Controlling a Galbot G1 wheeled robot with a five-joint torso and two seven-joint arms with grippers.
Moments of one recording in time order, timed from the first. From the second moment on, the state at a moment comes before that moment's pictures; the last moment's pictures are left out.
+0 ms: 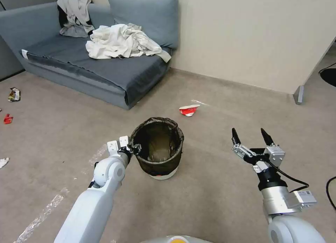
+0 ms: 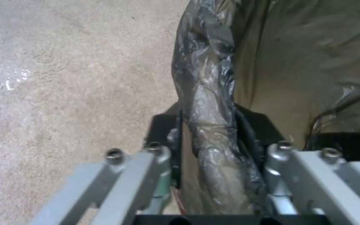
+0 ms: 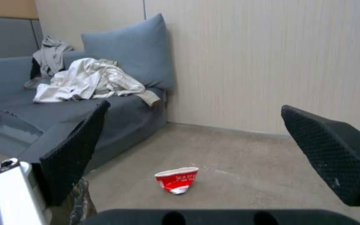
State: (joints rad) left arm 1.12 -1.28 -0.35 -1.75 -0.72 0.64 -0.36; right arm -1.69 1.52 0.68 2.27 0.25 0.07 -0.16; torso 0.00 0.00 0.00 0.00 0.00
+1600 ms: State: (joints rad) left arm 1.30 -1.25 -0.52 -2.19 -0.95 0.72 -0.48; right arm -1.69 1.52 0.67 2.28 0.24 0.07 -0.16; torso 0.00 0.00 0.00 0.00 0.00
